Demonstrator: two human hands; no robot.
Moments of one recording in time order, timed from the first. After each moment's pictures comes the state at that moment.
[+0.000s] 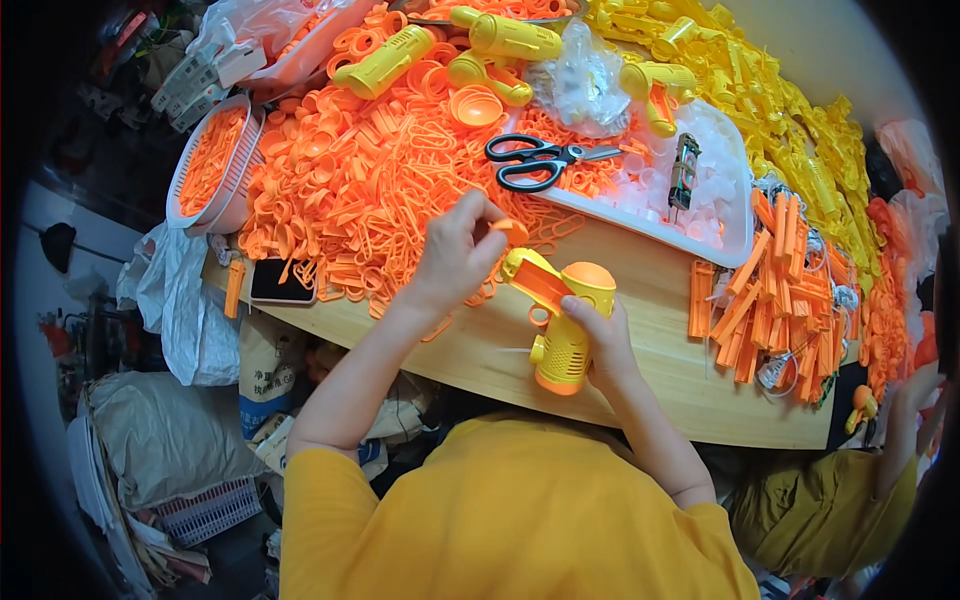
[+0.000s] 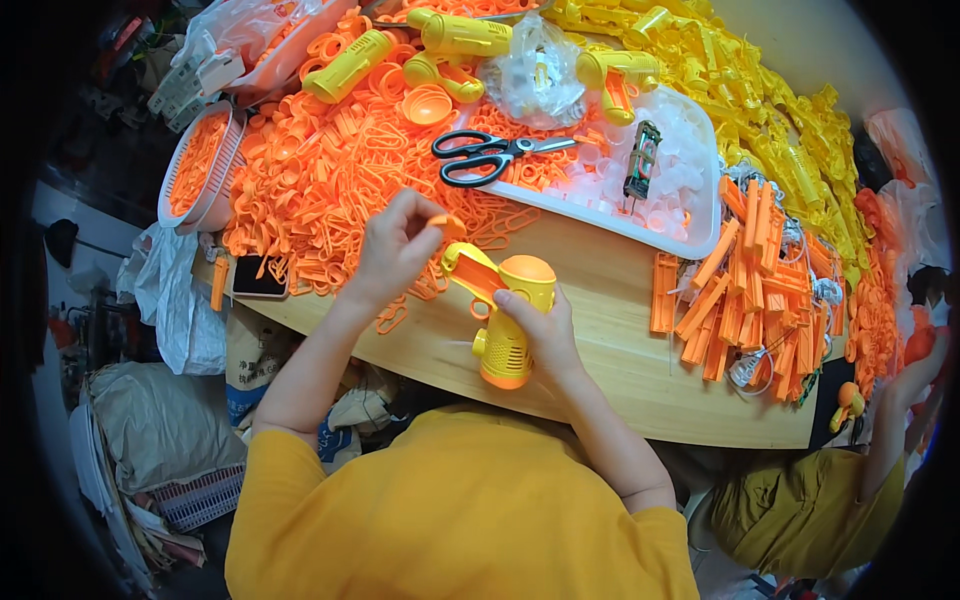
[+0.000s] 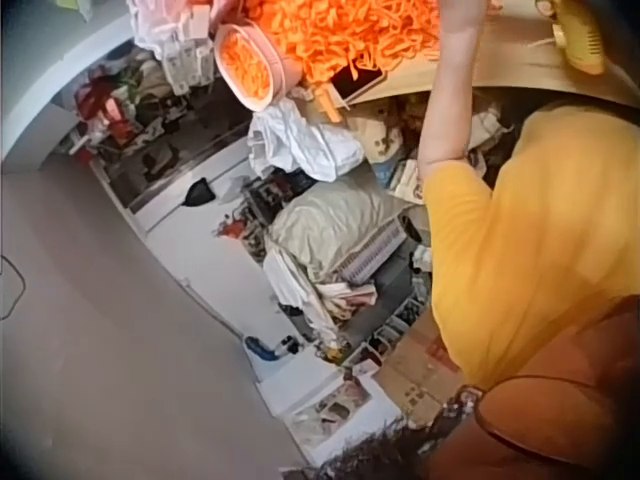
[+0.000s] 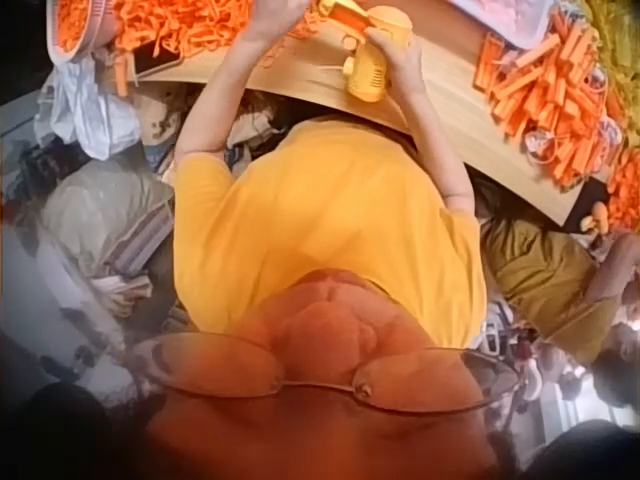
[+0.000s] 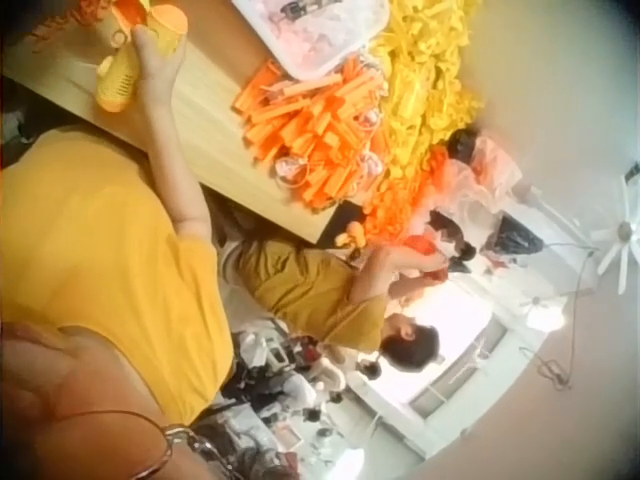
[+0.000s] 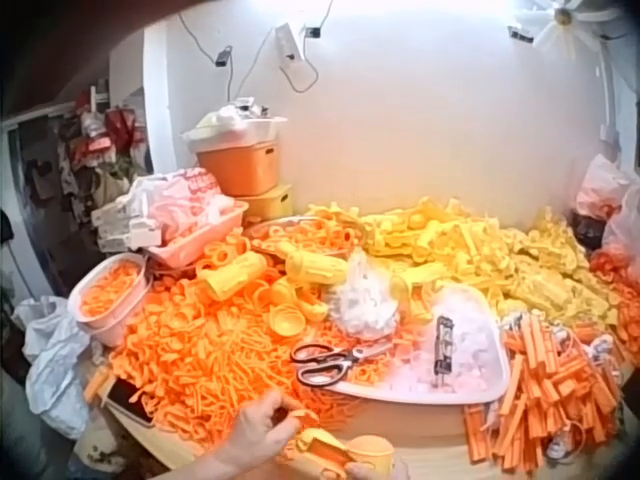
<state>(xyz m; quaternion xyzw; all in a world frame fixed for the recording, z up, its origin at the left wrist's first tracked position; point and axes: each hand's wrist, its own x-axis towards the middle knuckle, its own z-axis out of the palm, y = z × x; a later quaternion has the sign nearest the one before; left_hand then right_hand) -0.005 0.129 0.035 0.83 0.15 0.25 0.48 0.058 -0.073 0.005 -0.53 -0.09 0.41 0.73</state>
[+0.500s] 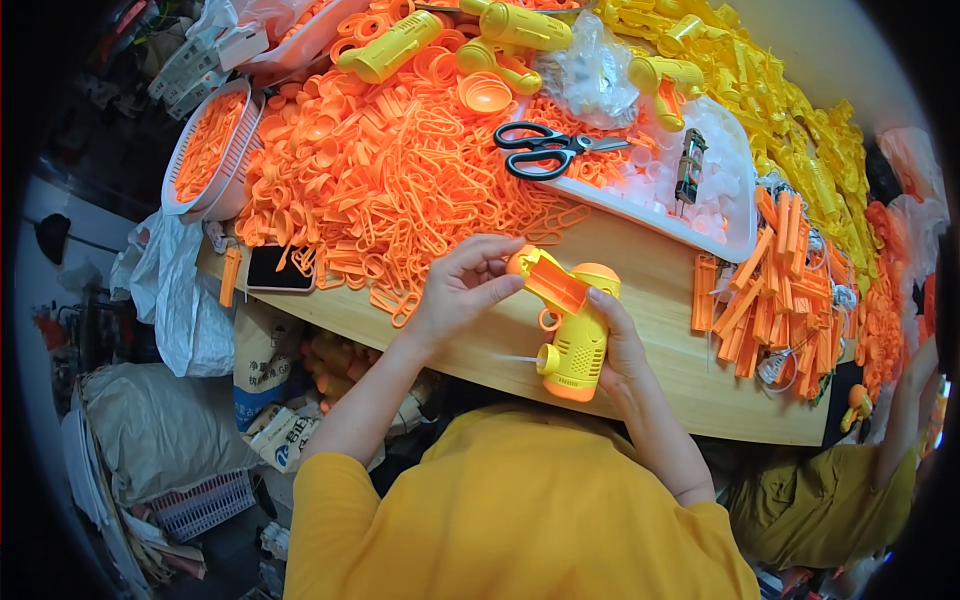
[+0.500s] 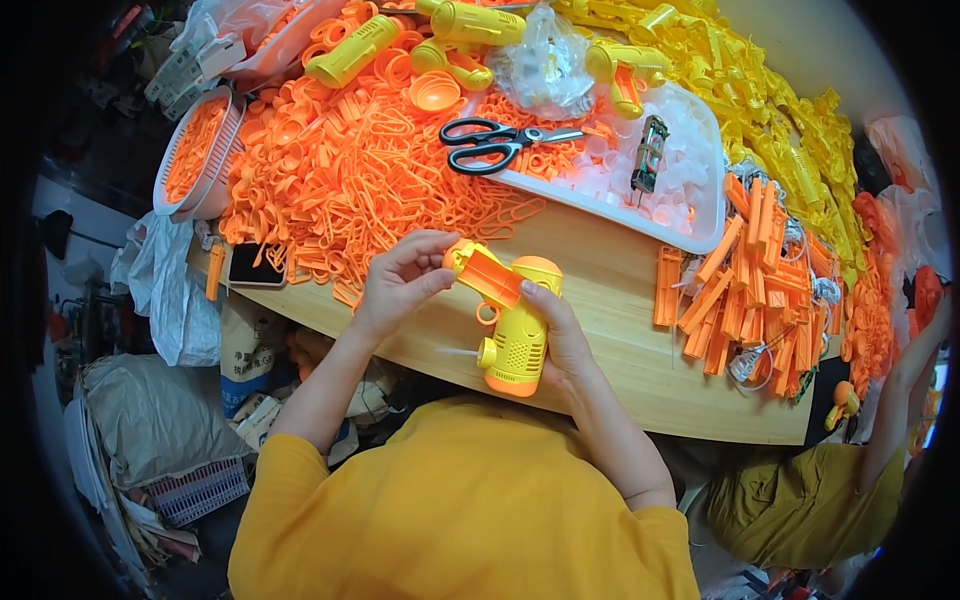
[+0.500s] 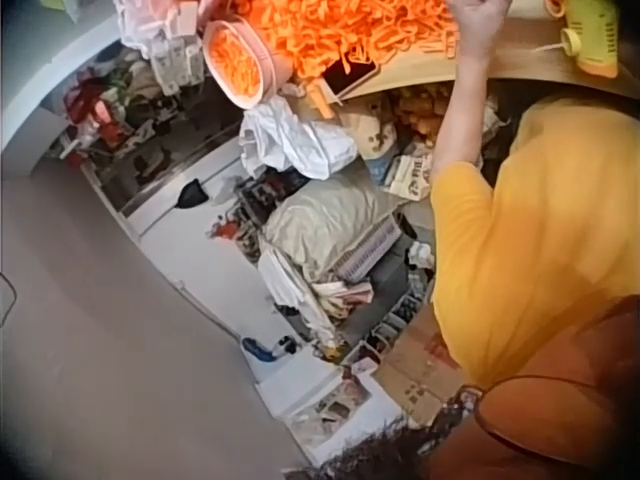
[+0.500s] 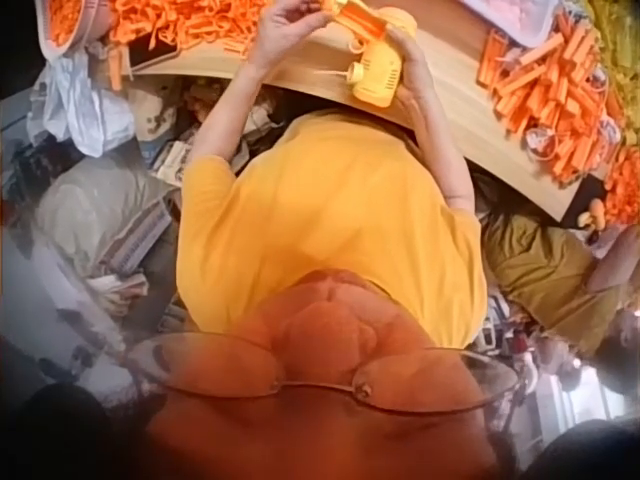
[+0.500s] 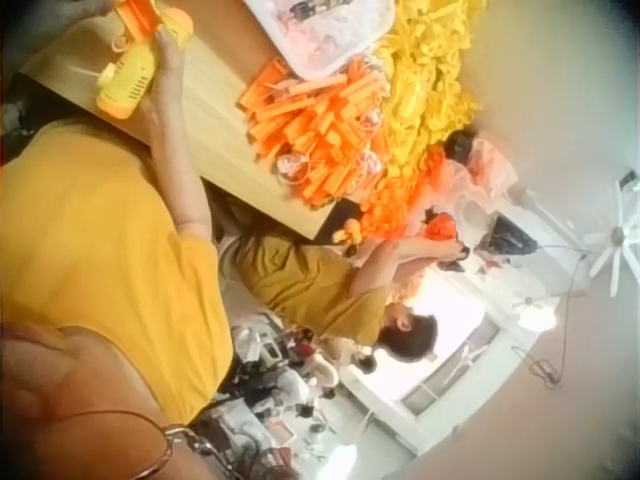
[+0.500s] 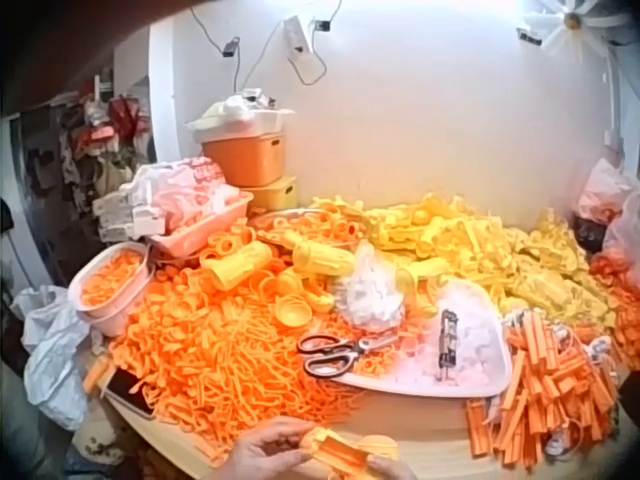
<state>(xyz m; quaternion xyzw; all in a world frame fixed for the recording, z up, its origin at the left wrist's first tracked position) -0.046 0.100 0.010 0.65 0.06 0.23 0.72 0.055 -0.086 0.006 -0.38 0.03 0.54 0.75</state>
